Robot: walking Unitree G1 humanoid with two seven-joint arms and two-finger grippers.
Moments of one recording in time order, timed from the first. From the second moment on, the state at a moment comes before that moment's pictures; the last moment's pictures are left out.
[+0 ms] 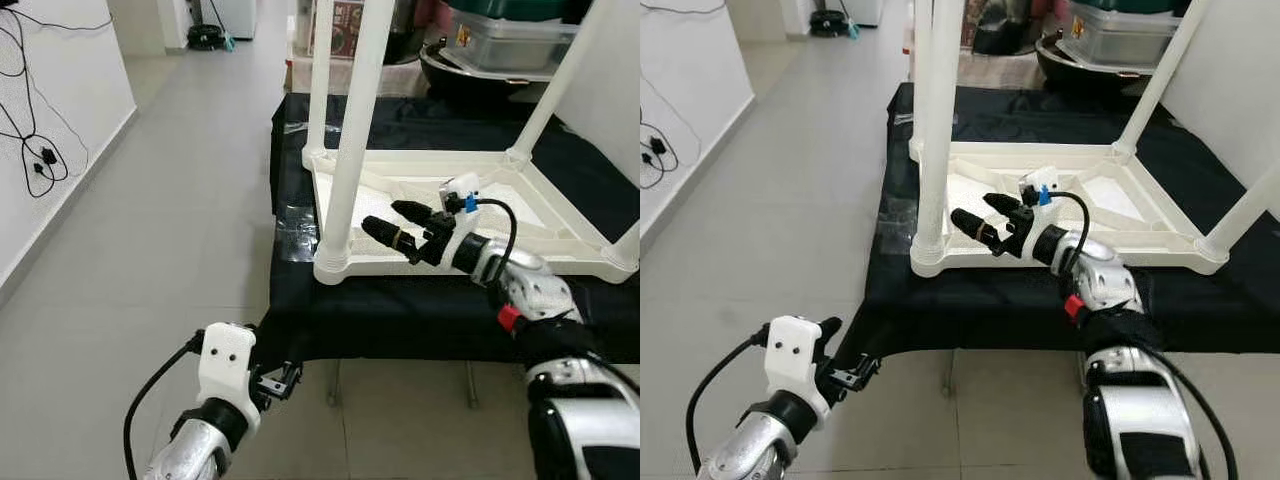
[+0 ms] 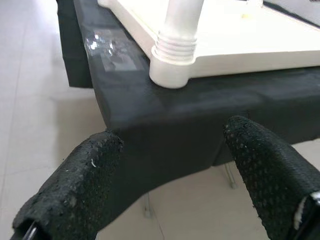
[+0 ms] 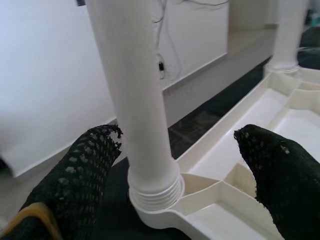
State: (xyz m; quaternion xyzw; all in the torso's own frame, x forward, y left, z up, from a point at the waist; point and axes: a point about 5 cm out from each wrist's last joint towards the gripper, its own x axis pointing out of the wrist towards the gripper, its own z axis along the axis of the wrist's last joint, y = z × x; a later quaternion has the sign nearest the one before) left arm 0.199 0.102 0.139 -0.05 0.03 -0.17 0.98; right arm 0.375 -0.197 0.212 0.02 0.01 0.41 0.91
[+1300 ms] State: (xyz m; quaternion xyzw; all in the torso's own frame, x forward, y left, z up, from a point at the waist) left arm 0.193 0.095 0.143 -0.05 0.02 -0.18 0.98; right arm 0.393 -0.129 0.218 0.04 -0.03 0.45 0.89
